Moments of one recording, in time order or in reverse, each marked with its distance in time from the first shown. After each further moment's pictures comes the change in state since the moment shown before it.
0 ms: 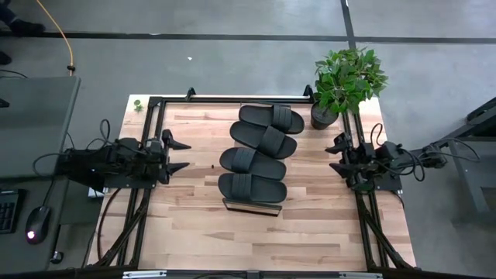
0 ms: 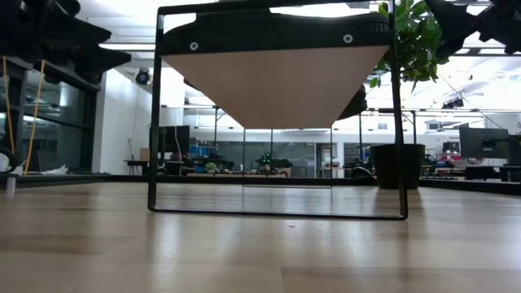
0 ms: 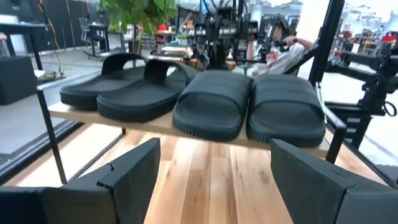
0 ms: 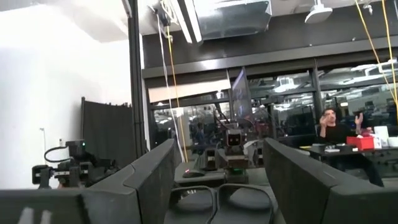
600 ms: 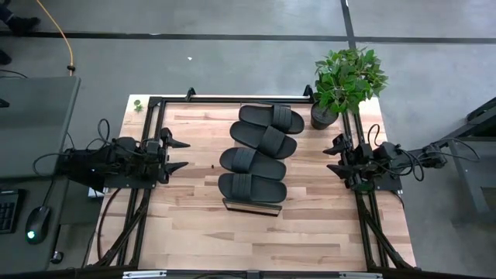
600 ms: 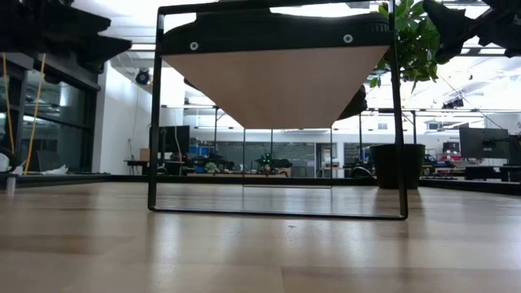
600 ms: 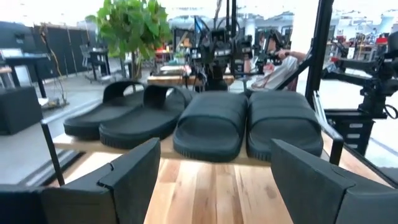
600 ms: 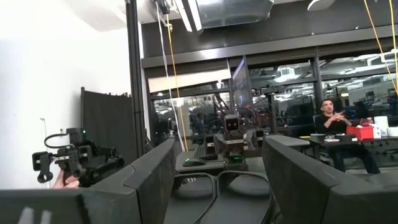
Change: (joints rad) left arm 0.000 0.000 0.000 0.069 0.013 0.084; right arm 0.000 0.000 -0.001 -0.048 -0.003 0.006
